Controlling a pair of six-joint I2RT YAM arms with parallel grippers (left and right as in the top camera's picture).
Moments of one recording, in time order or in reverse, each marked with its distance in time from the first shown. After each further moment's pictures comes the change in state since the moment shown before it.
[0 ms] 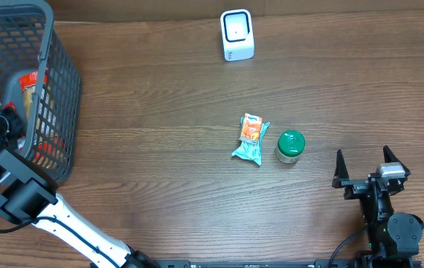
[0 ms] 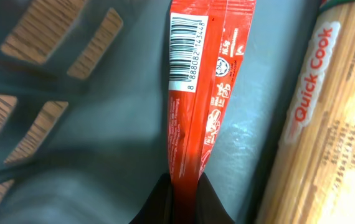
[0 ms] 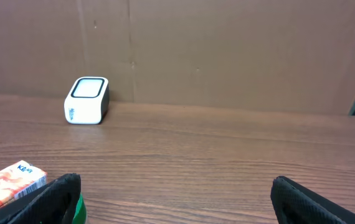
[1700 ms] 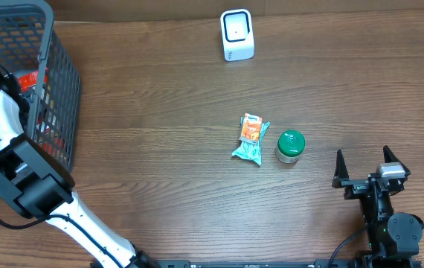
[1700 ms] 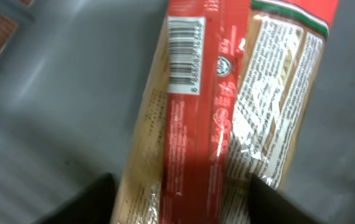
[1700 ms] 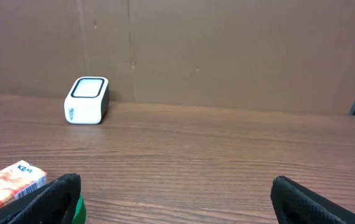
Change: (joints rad) left arm -0.163 -0.137 -0.107 0.010 -0.137 -0.128; right arm 0.000 0.000 0.000 0.000 0.000 0.000
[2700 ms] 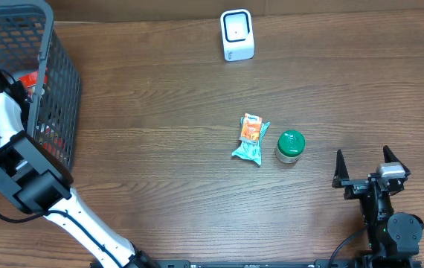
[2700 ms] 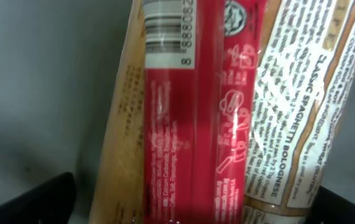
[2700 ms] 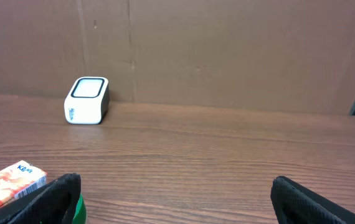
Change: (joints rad) left arm 0.009 0.071 0.023 -0.038 0.030 0.036; right arm 0.000 0.000 0.000 0.000 0.000 0.000
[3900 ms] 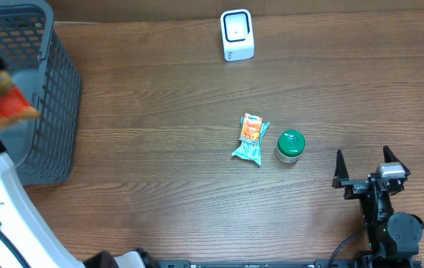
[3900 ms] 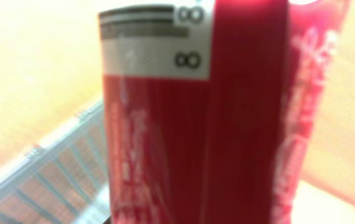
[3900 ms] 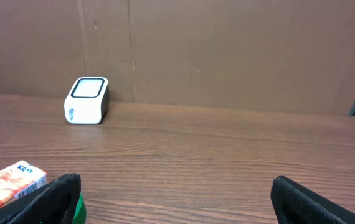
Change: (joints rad) left arm -0.200 -0.864 0.142 -0.169 -0.017 -0.145; right arm 0.000 0.000 0.000 0.000 0.000 0.000
